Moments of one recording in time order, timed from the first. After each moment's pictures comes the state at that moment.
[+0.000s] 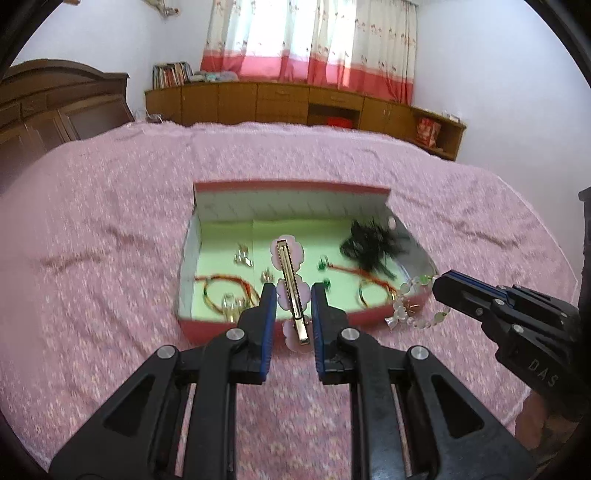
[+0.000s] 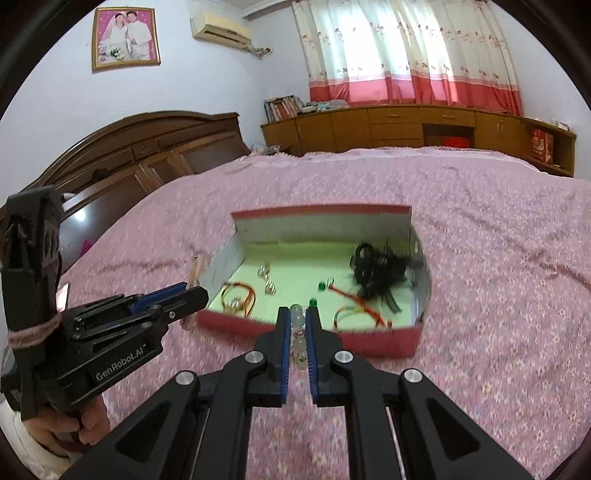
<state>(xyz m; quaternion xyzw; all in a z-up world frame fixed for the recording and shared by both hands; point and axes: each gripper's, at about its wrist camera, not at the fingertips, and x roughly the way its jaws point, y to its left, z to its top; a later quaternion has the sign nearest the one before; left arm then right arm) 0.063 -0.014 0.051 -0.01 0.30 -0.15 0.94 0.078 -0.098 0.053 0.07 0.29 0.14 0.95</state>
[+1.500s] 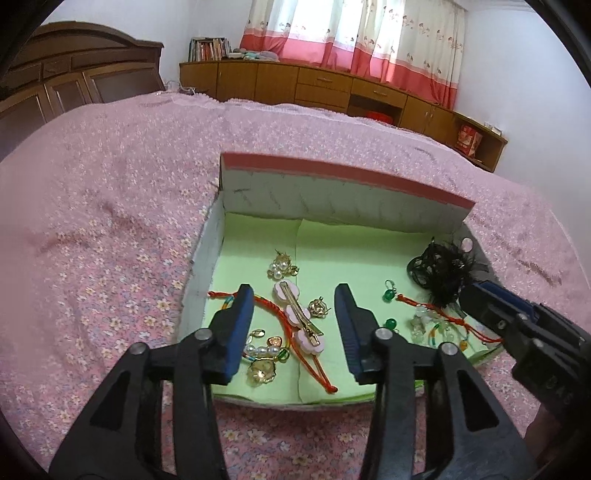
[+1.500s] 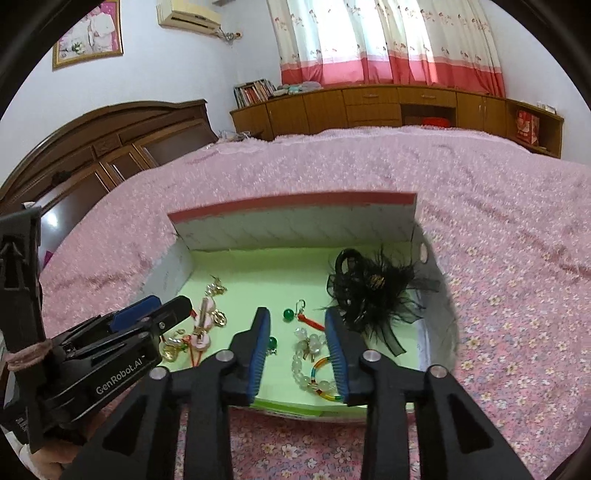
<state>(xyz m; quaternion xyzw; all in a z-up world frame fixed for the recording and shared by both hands) 0.133 0.000 0.019 -0.05 0.34 -0.08 0.94 0.163 -0.096 0.021 0.08 0.32 0.09 0.94</state>
